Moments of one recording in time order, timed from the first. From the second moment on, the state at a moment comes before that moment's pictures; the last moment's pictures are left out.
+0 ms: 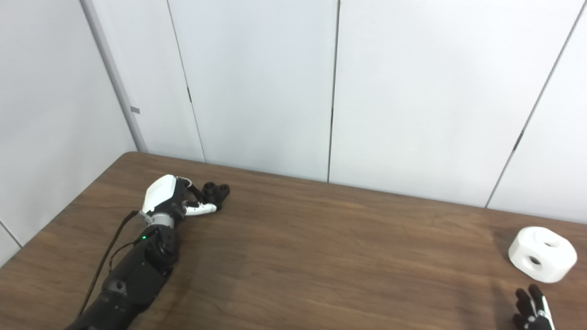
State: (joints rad) left arm -0.49 0.43 -0.08 0.53 0.54 0.35 0.25; right arm 0.12 -0.14 -0.16 -0.14 0.12 -0.04 0.08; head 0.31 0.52
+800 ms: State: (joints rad) left arm -0.40 0.44 -0.13 0.36 0.54 0.32 0.16; right arm 0.12 -0.12 -0.16 -0.15 0.11 -0.03 0.06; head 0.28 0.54
